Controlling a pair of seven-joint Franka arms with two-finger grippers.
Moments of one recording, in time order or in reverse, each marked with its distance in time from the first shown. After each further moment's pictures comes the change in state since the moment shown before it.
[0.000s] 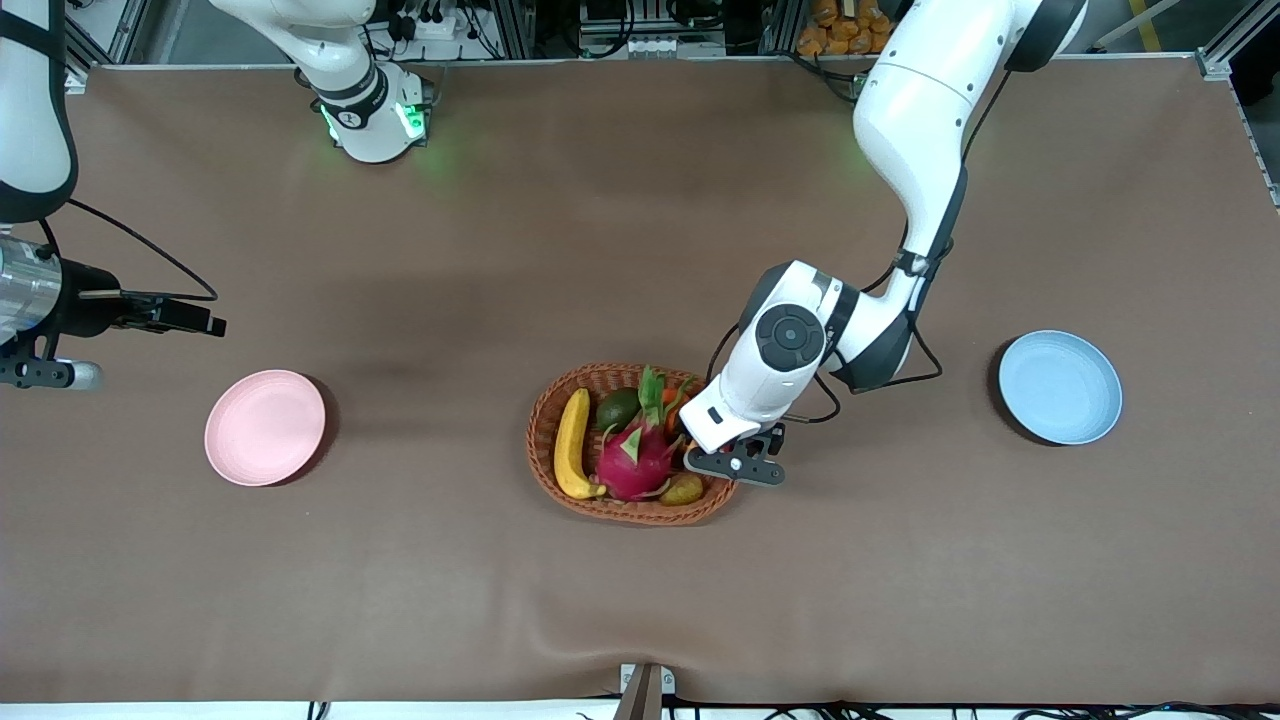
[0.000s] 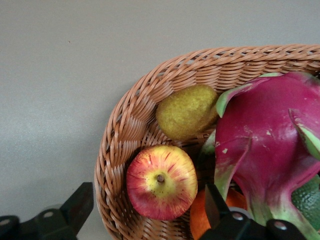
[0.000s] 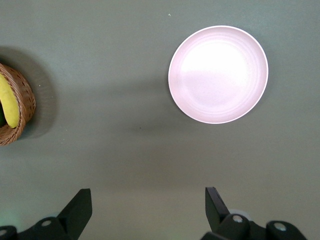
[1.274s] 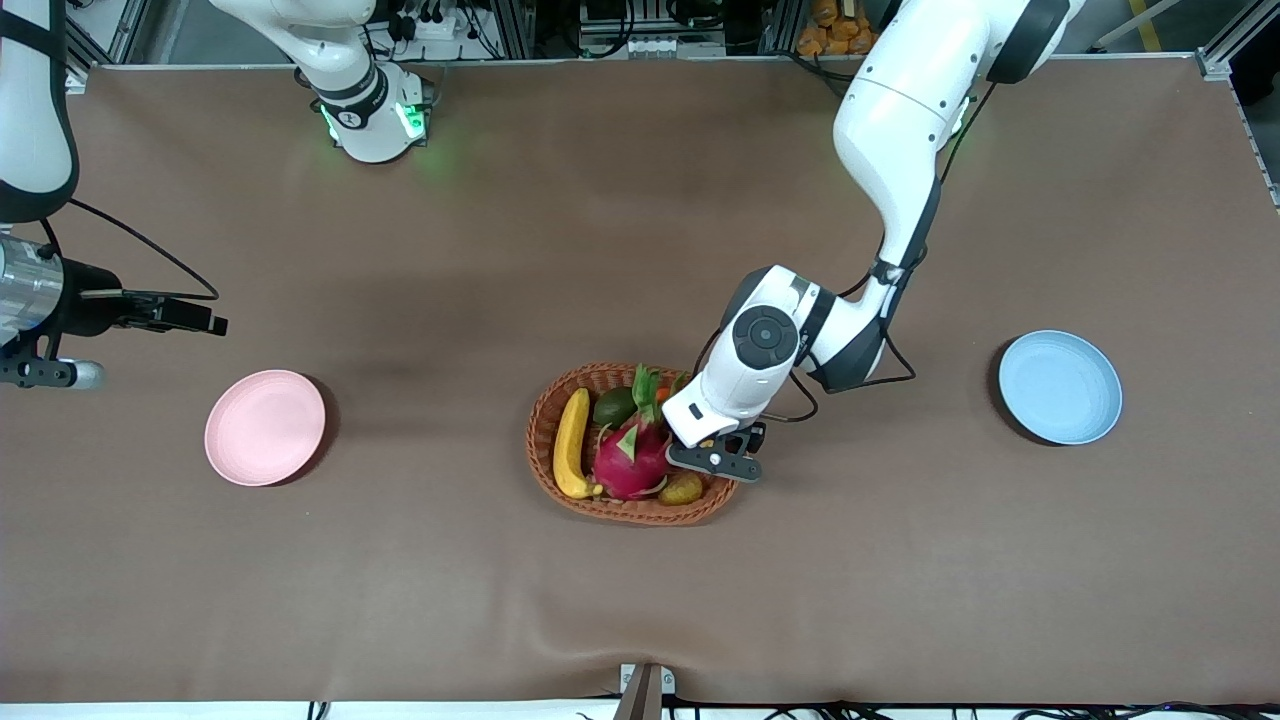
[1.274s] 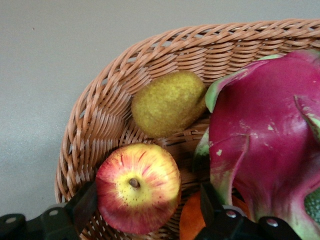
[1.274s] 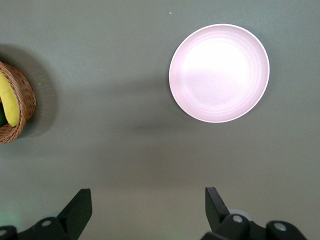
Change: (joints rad) left arm -0.031 0.050 0.003 0.000 0.000 0.061 0.000; right arm 0.000 0.000 0.002 0.000 0.000 -0.005 -0.001
